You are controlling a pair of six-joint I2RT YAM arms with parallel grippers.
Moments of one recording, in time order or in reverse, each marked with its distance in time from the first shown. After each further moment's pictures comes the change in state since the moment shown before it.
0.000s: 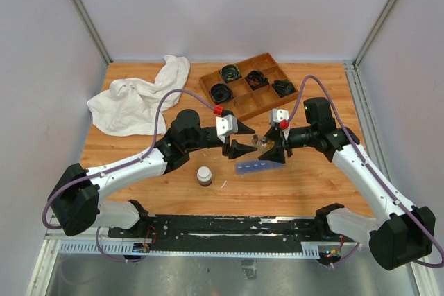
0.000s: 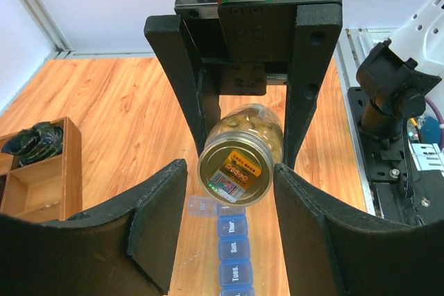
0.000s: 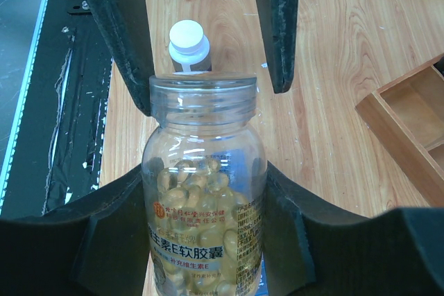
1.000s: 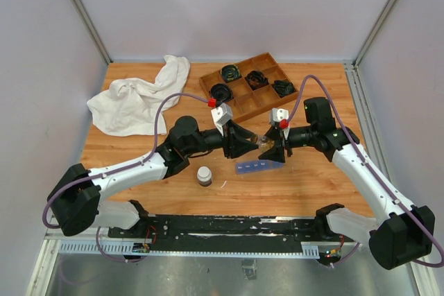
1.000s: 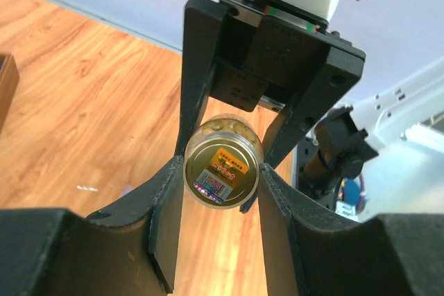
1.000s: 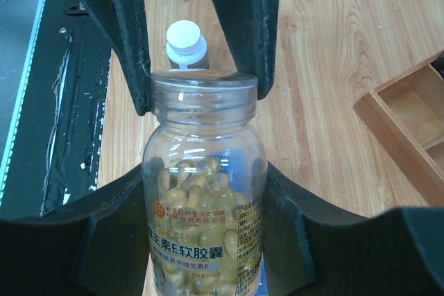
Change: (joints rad) left arm -0.014 0.002 -0.057 0.116 -0.114 -0.405; right arm 0.000 0.002 0.000 0.007 0.002 0.004
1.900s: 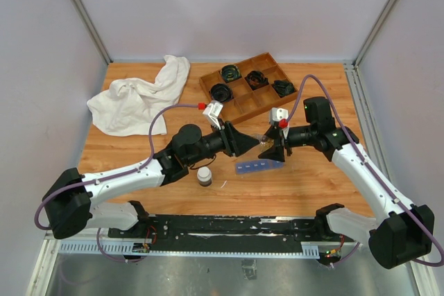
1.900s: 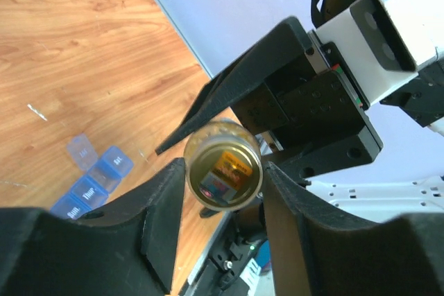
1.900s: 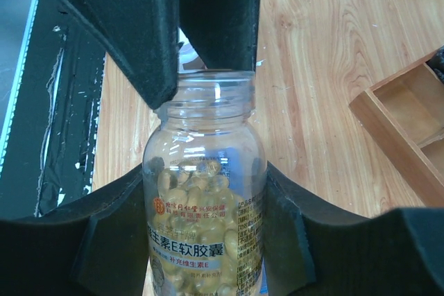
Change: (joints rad) left arm -0.109 -0.069 -0.034 -0.105 -0.436 -0.526; right arm 0.000 0.007 0.000 0.015 0.014 0.002
